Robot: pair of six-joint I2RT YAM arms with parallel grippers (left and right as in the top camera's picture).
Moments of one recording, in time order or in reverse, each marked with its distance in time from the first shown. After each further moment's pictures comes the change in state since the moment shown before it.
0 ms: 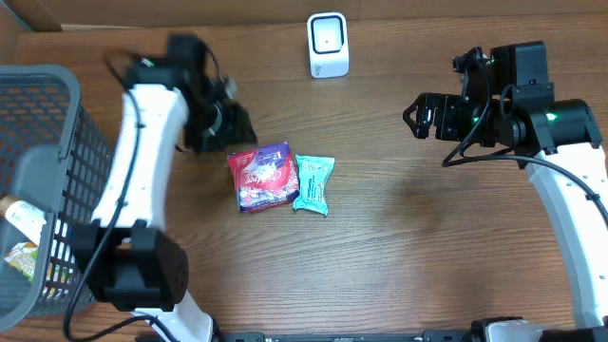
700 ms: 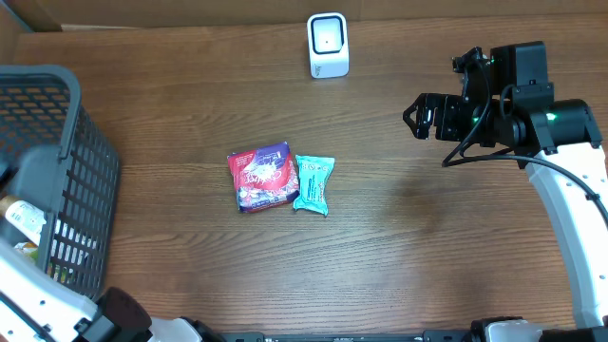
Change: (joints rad) left arm 0.861 -0.199 0.319 -0.225 -0.381 -0.177; right arm 0.000 0.000 0.000 -0.001 0.000 -0.001
